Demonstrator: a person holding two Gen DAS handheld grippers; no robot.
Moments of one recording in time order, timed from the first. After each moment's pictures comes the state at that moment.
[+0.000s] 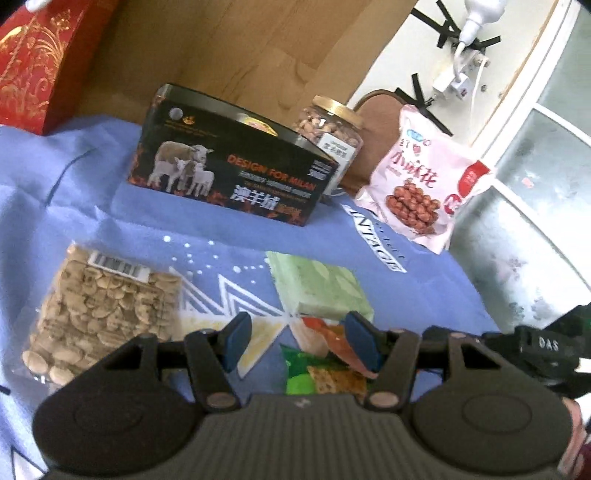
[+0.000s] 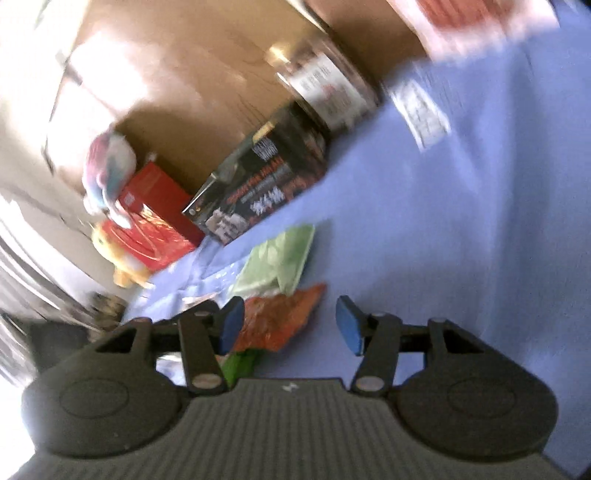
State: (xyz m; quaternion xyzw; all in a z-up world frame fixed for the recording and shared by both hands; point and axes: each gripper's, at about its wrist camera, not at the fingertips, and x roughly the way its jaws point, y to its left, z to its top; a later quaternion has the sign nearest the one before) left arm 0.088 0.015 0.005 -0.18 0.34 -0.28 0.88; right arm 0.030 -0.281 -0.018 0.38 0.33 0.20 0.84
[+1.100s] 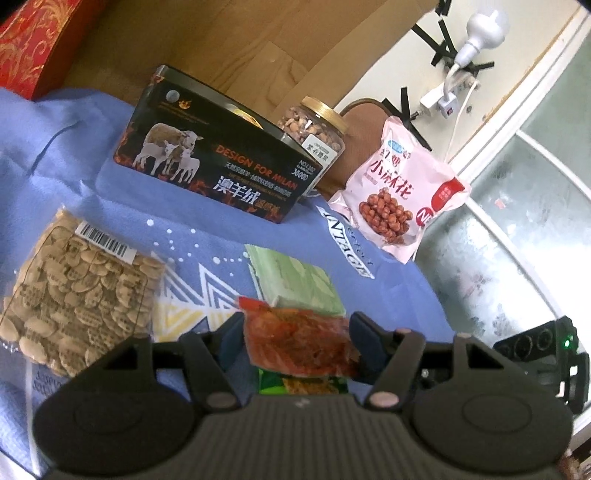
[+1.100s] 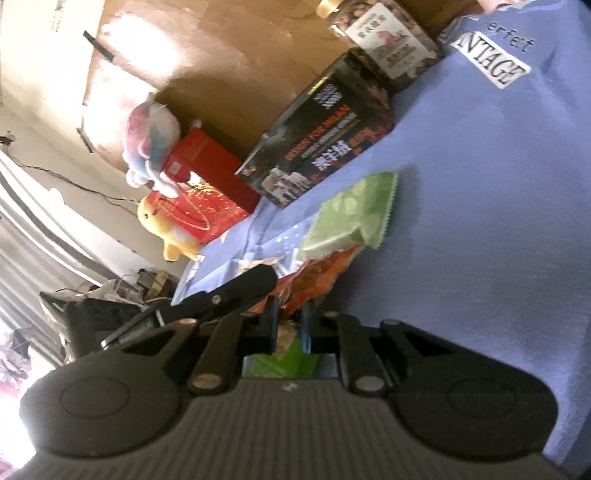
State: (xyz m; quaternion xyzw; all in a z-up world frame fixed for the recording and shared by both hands) left arm 0.091 0.028 -0.001 -0.24 0.34 -0.31 0.85; right arm 0.031 -0.237 -0.009 0.36 0.34 0.28 0.82
